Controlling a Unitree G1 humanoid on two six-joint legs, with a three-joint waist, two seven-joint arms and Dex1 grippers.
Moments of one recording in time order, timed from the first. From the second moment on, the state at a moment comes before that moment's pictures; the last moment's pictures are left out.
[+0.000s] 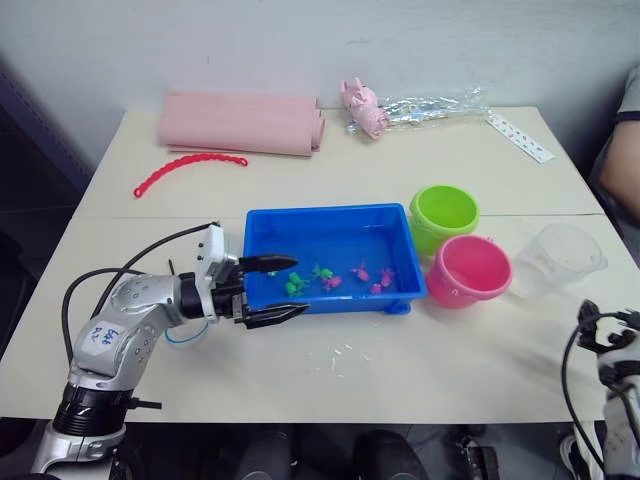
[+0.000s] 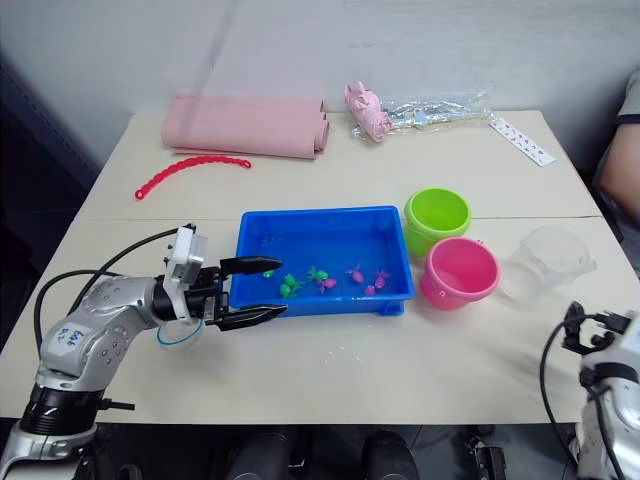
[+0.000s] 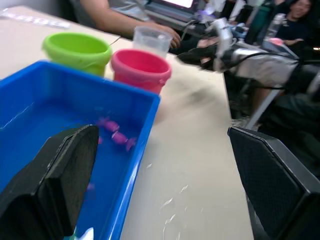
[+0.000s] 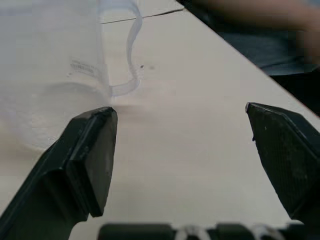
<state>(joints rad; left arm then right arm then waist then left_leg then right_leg) -0.27 0.63 0.06 -0.26 -0.62 0.51 -0.98 0.16 -0.45 -0.66 -0.02 0.45 0.14 0.17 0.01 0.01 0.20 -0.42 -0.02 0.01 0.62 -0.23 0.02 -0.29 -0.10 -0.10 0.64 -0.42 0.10</state>
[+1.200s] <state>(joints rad) 0.36 0.46 0.91 -0.35 -0.57 0.81 -0.18 0.10 -0.74 -0.33 -0.34 0.64 0.03 1.14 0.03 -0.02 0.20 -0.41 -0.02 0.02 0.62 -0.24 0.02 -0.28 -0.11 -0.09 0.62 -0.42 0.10</state>
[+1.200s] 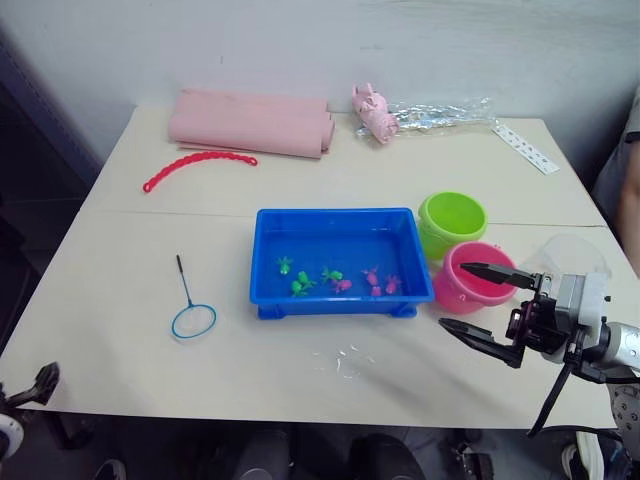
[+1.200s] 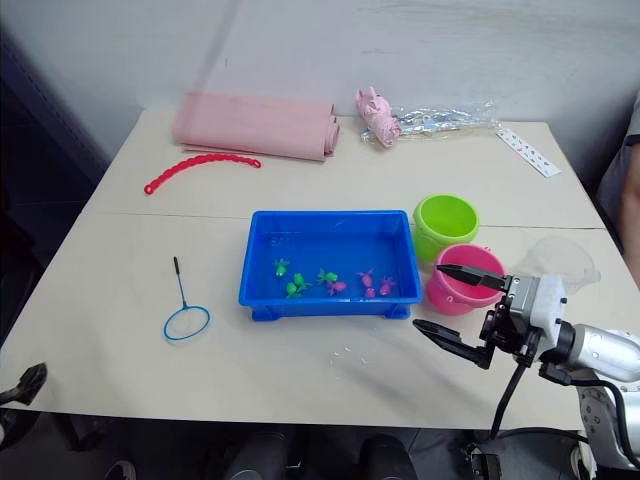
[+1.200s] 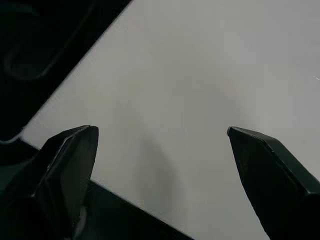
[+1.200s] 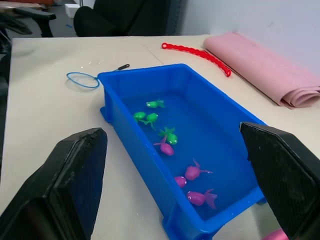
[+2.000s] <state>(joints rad) -0.40 0.33 0.38 -0.15 -0.36 1.26 0.17 0.03 -0.76 -0.31 -0.48 0.68 0.21 1.03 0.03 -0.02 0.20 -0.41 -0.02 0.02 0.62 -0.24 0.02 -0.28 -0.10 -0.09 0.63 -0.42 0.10</state>
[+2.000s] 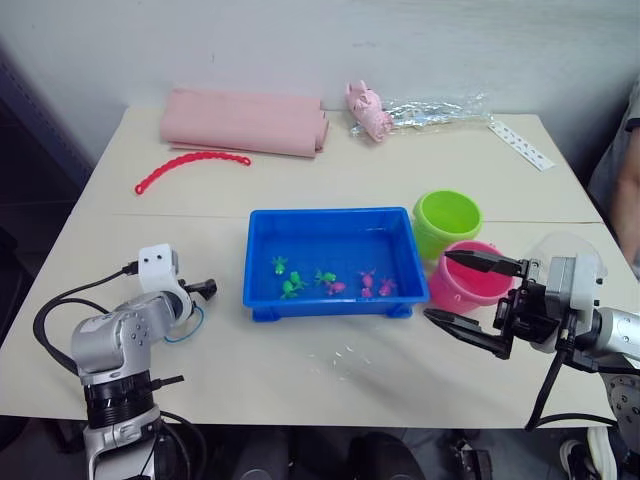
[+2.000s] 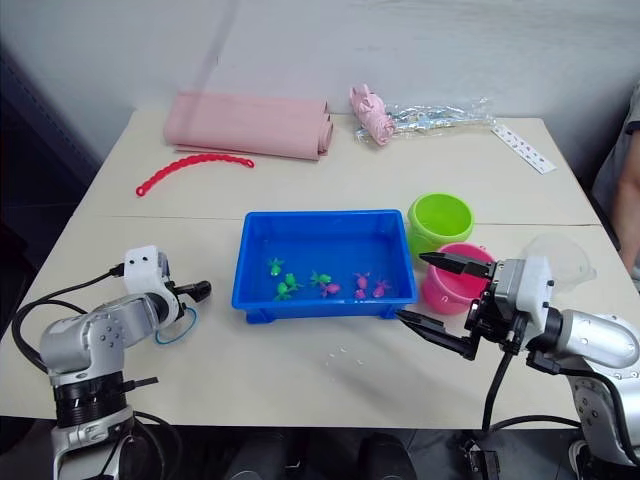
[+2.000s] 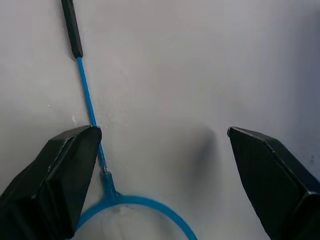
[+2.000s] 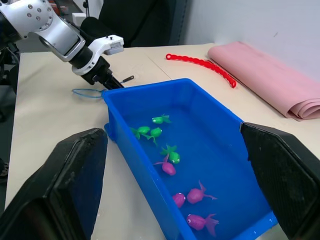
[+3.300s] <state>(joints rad) -0.47 0.40 0.39 0.12 -0.24 1.15 0.02 0.08 -0.71 -0.31 -0.43 0.62 0.11 1.06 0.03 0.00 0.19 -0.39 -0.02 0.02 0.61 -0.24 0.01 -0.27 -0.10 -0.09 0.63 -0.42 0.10</state>
